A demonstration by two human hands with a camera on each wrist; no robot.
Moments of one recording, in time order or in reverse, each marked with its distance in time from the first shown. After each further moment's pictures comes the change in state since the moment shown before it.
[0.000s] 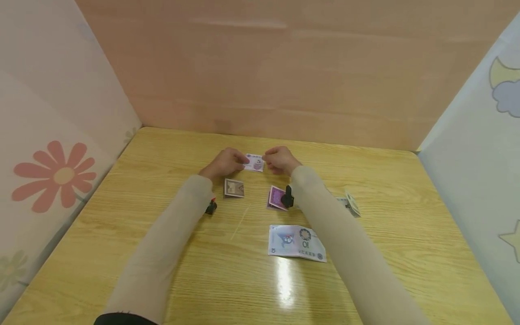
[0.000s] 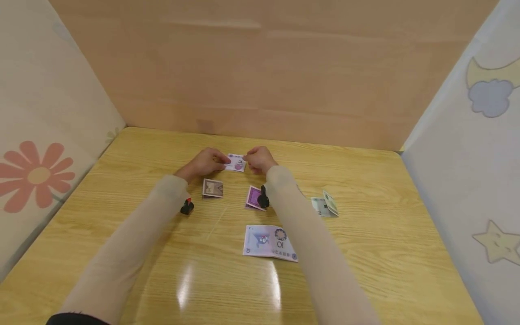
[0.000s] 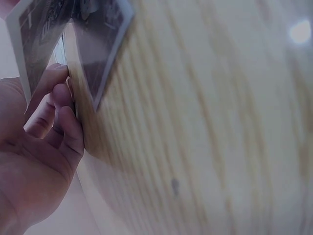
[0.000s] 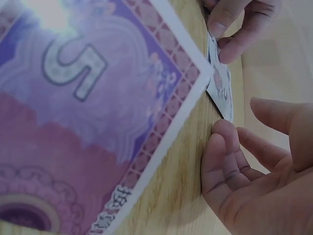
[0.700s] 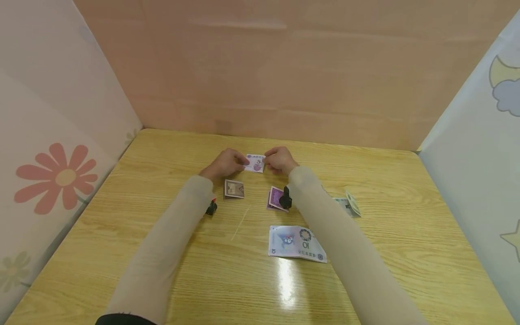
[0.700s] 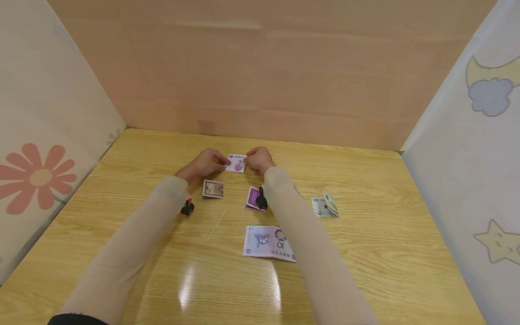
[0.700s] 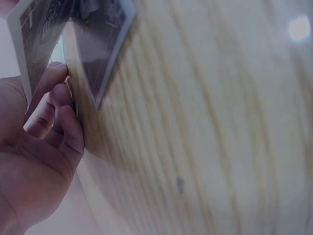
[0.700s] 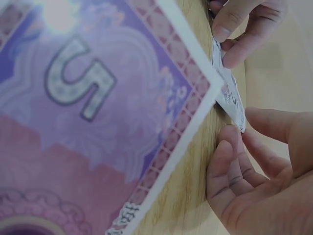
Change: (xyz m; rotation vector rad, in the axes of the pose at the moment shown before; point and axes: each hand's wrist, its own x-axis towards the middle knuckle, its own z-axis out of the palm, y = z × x) left_hand -0.001 0.000 -0.001 -0.017 -0.013 -0.065; right_hand 0.008 0.002 0.009 -0.010 0.069 -0.019
